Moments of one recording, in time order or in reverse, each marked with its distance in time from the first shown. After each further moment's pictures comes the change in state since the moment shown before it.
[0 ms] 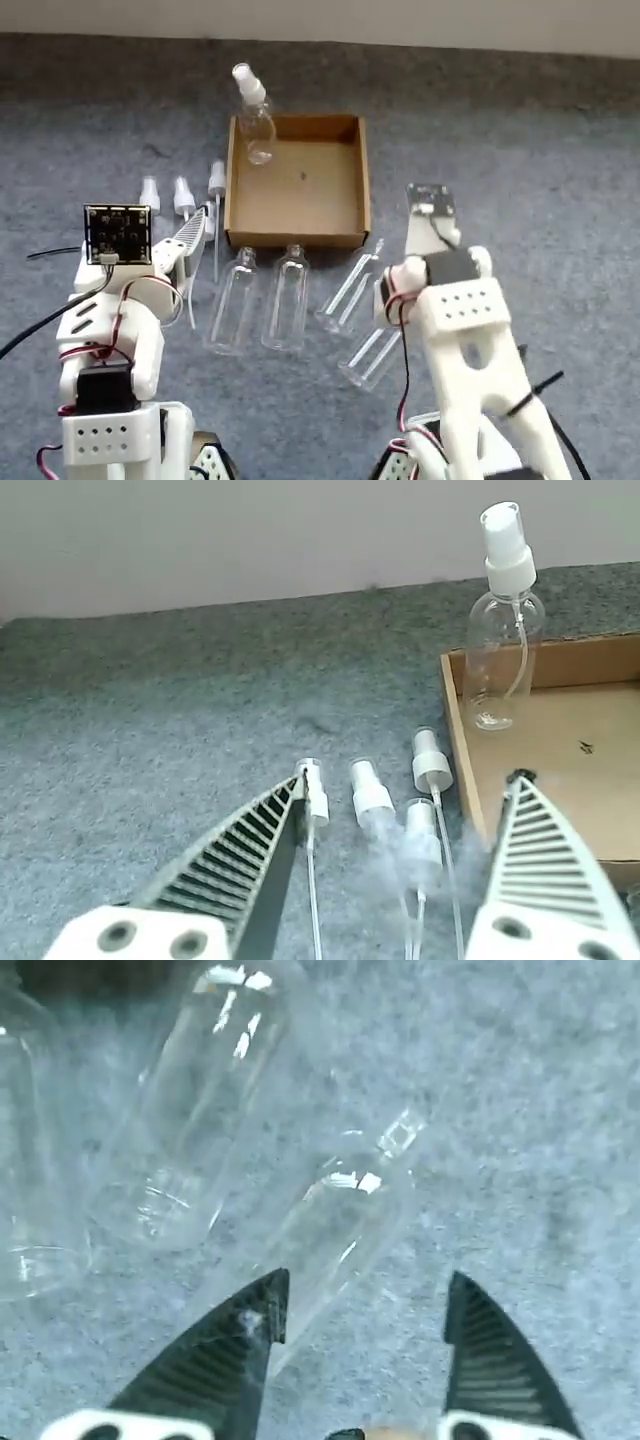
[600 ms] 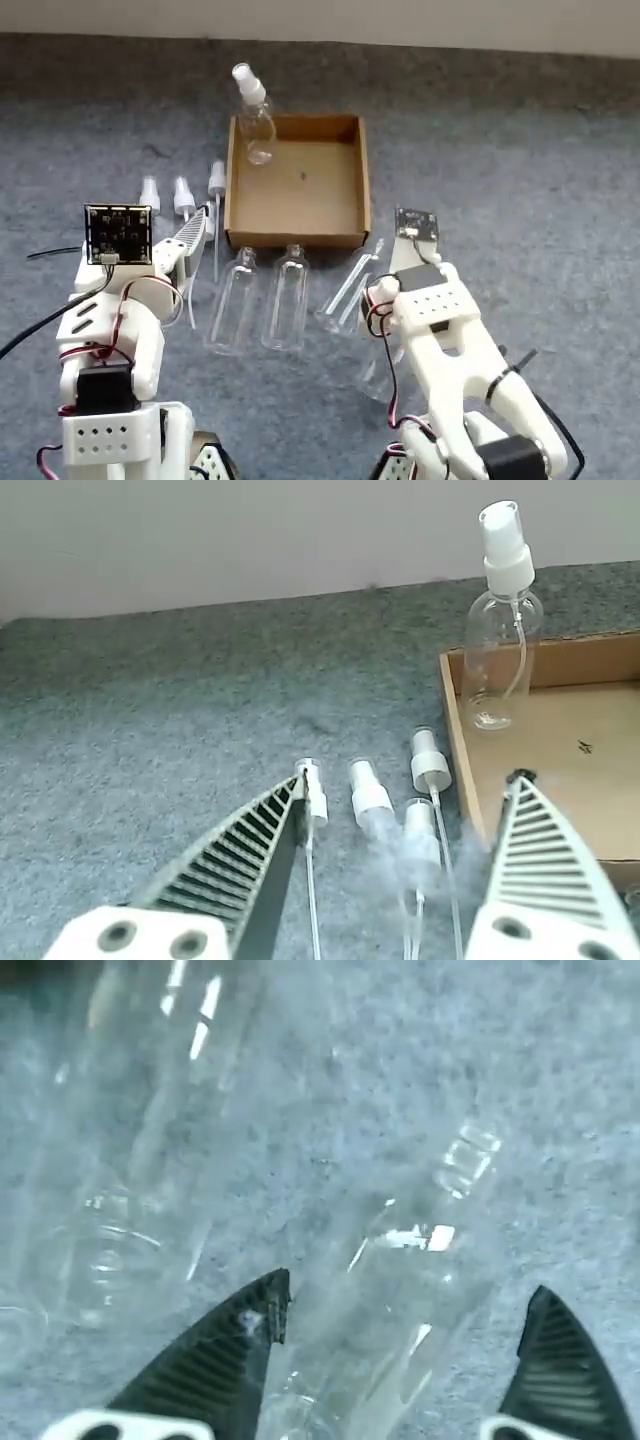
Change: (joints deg) left arm 0.1 0.0 0.0 0.0 0.0; right arm -3.4 11.8 8.0 -14.2 -8.1
